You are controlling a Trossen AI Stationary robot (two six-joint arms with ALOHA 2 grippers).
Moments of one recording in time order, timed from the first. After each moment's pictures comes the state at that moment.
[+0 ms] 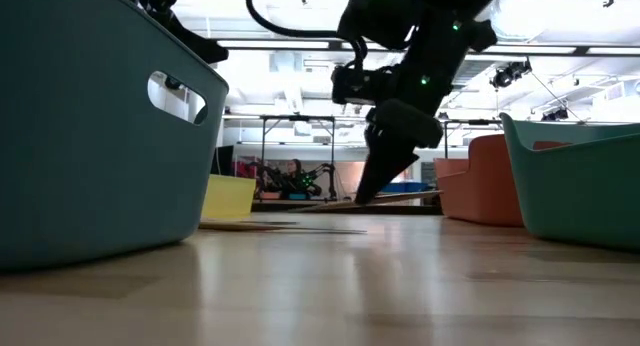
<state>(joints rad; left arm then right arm) 0.10 0.77 0.29 0.37 -0.03 0.04 0.11 1.85 1.13 -0.37 0.21 0.11</state>
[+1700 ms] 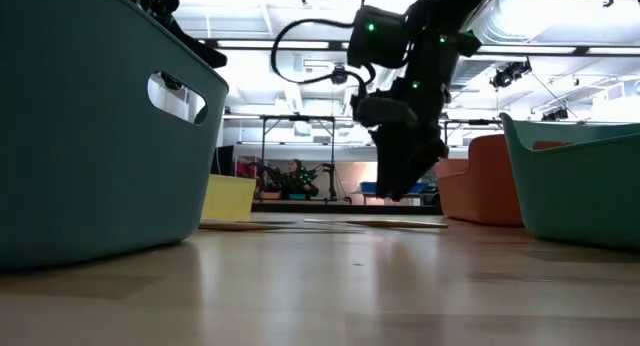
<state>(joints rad) 0.10 0.77 0.29 0.33 -0.04 -0.02 -0.07 1.79 1.14 -0.56 0.05 0.53</state>
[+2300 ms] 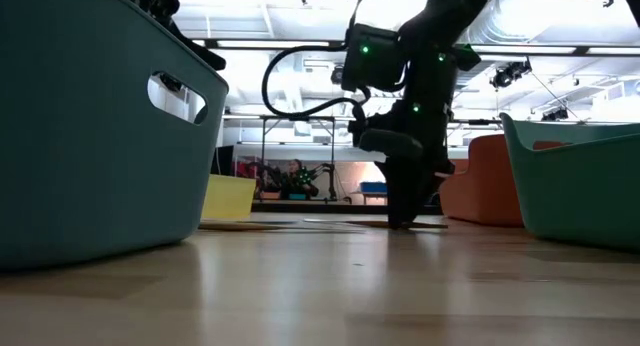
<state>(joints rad) 0.10 0.77 0.29 0.31 -0.04 -0.03 -0.02 1.92 1.14 -0.57 0.08 0.56</state>
